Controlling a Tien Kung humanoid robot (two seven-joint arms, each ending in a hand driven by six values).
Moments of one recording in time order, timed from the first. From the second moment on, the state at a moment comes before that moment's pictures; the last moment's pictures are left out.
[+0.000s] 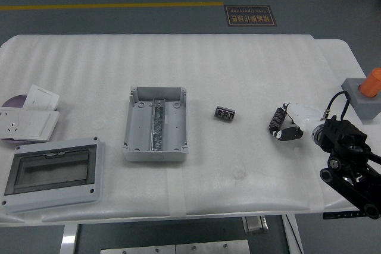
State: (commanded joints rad) left arm -0.06 0.26 -0.38 -0.20 0.59 -0.17 0.32; right arm 0.40 -0.51 0.78 1.29 -1.94 0.03 -0.41
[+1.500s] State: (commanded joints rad) left arm -0.05 0.25 -0.46 -0.19 0.67 -0.18 0.36; right arm 0.59 -0.33 0.43 1.47 -1.46 -0.28 -0.14
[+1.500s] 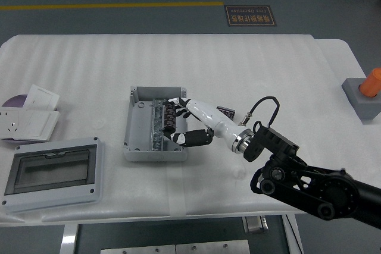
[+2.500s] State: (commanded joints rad) left arm -0.05 0.25 -0.46 -0.19 0.67 -0.18 0.35; right arm 0.60 -0.38 0.50 1.24 -1.69 -0.20 -0.31
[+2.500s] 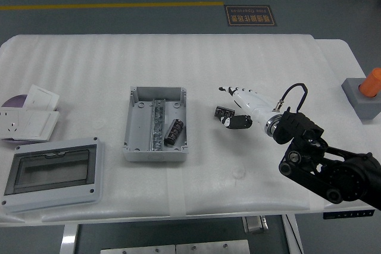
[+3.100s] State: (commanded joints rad) left arm -0.06 0.26 -0.46 -0.19 0.67 -0.18 0.35; right arm 0.65 -0.35 0.41 1.16 -1.67 -0.21 -0.31
